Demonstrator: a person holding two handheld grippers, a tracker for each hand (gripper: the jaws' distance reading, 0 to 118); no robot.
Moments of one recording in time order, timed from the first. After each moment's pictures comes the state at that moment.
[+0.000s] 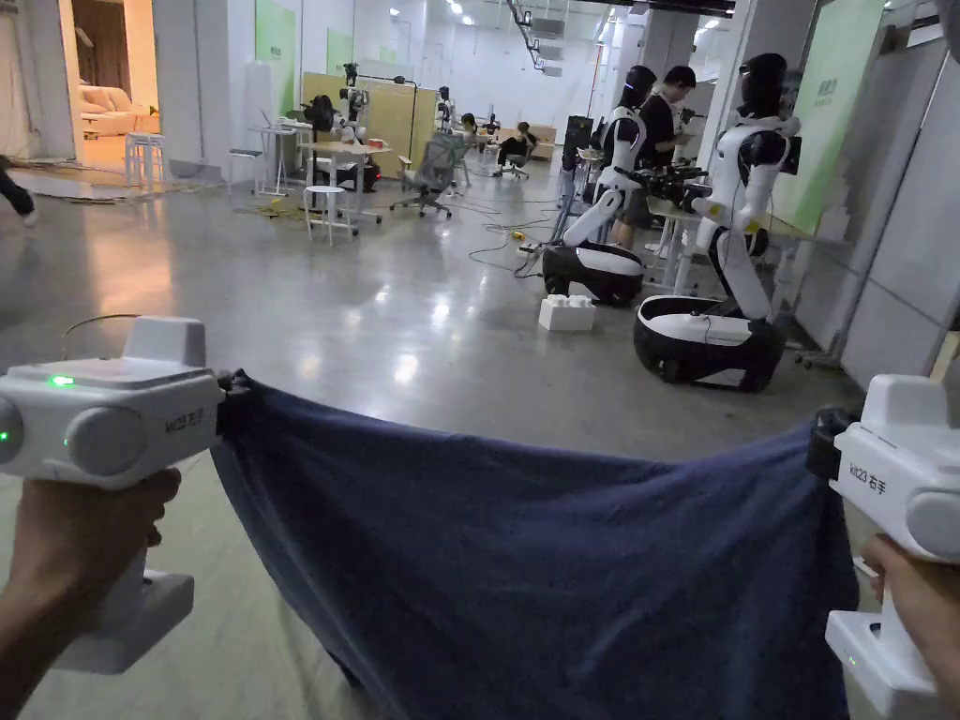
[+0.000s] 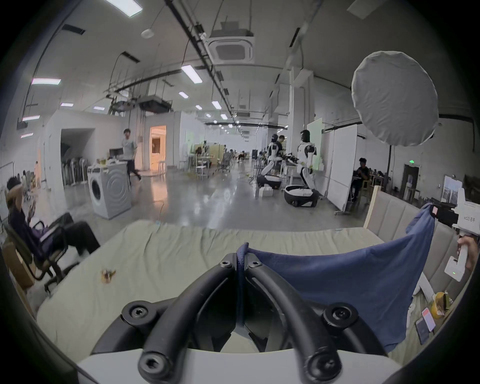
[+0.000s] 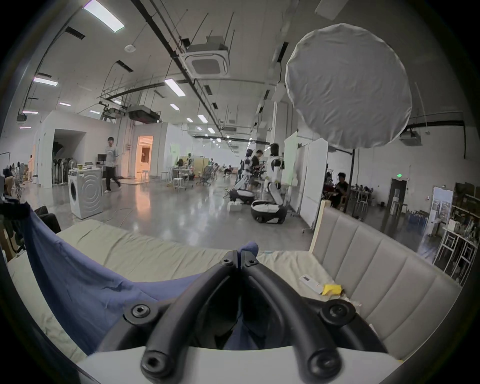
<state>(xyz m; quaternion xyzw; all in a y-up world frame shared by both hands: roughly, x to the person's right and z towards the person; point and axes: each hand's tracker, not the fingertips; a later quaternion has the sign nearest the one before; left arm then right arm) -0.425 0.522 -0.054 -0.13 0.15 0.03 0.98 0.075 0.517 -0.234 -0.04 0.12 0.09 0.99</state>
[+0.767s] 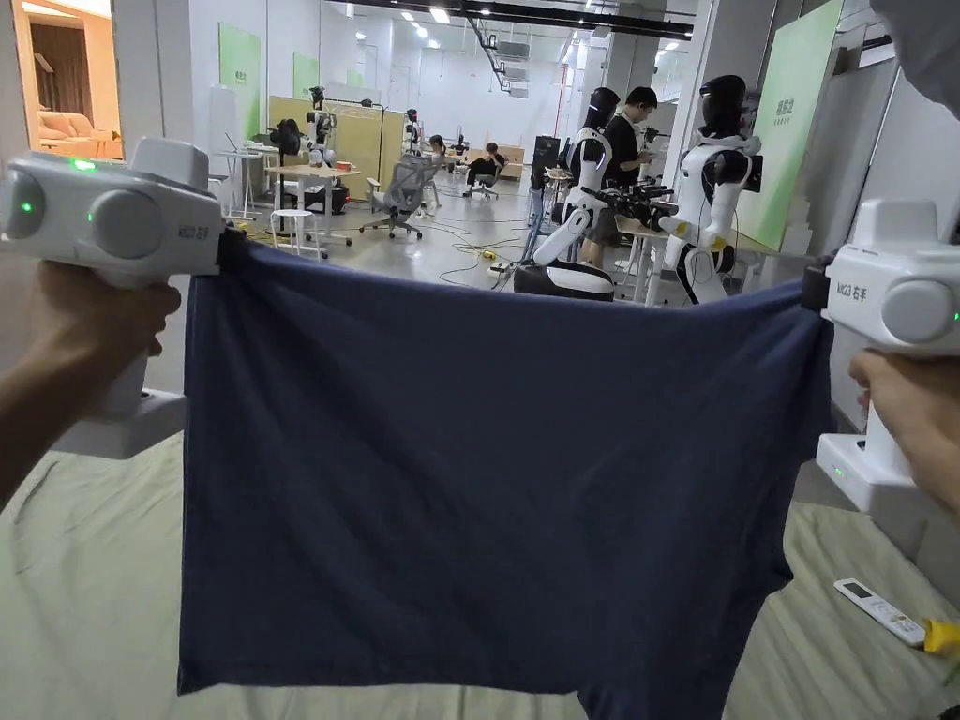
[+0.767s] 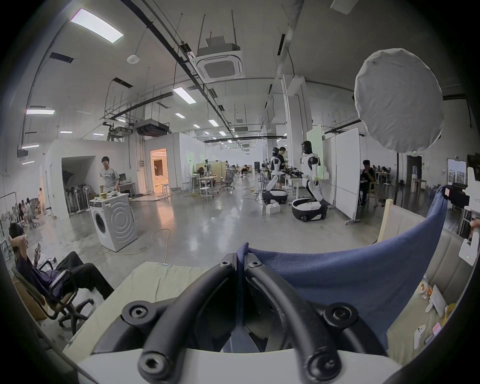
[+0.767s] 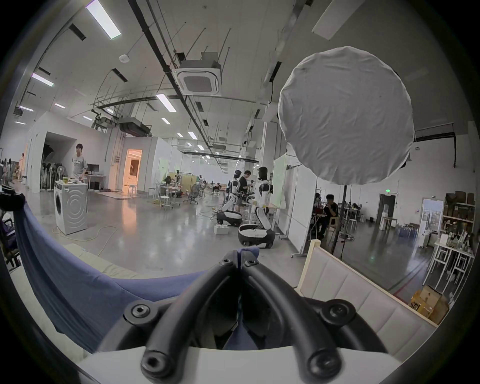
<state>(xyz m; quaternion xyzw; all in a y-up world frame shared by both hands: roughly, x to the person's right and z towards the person) -0.549 0.627 -0.226 -0.09 0.17 -0.02 0.98 0.041 0.652 -0.298 0.02 0.08 0.10 0.99</state>
